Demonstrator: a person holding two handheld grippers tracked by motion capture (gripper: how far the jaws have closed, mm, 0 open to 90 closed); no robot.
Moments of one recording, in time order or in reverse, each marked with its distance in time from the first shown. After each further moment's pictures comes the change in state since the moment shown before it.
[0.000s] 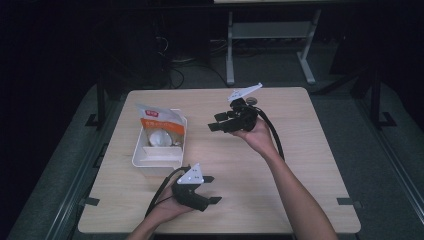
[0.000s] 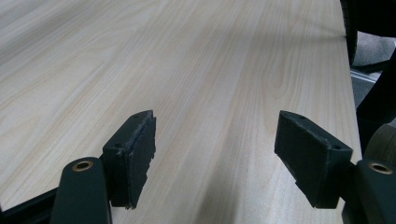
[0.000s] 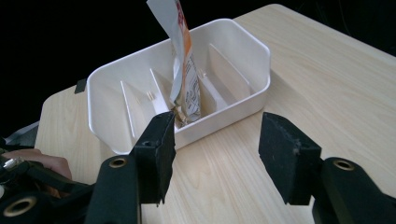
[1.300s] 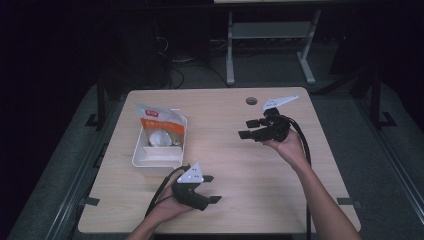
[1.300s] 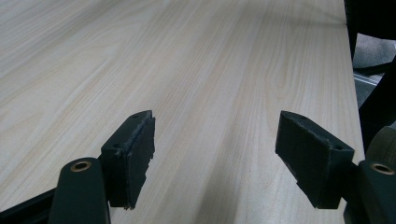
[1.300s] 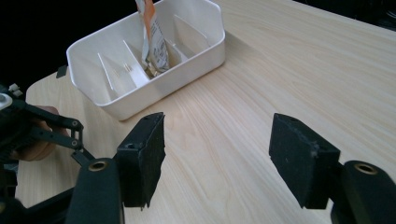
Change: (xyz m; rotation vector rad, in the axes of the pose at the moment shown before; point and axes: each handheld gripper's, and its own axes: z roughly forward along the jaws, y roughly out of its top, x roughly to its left) left arm 0.002 -0.001 0.001 0.001 0.001 -0.014; right arm -0.018 -0.060 -0.065 -0.002 -0.084 0.091
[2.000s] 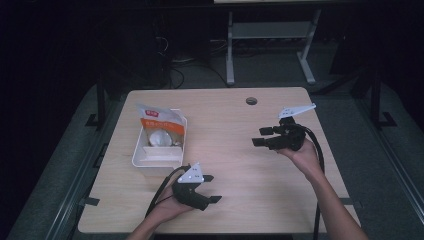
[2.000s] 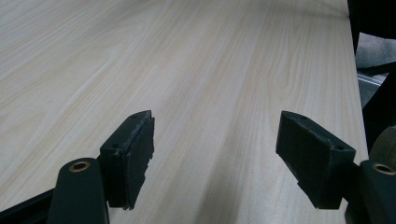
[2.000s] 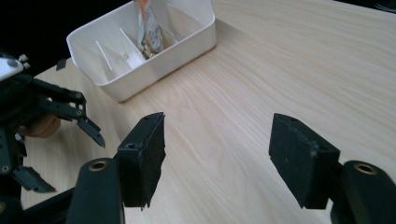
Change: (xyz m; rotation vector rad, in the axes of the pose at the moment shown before) left arm 0.000 0.000 0.000 -0.001 0.009 -0.002; right arm -0.003 -0.034 -0.030 -0.014 -0.018 0.034
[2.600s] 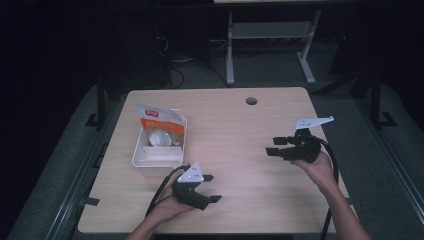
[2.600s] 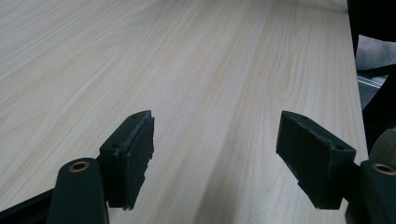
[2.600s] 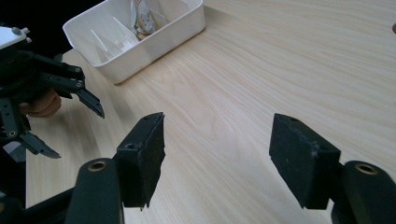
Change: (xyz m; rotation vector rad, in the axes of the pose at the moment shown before) left arm 0.001 0.000 0.000 -0.003 -0.001 -0.007; right arm -0.005 -0.041 -0.029 -0.020 -0.024 0.051
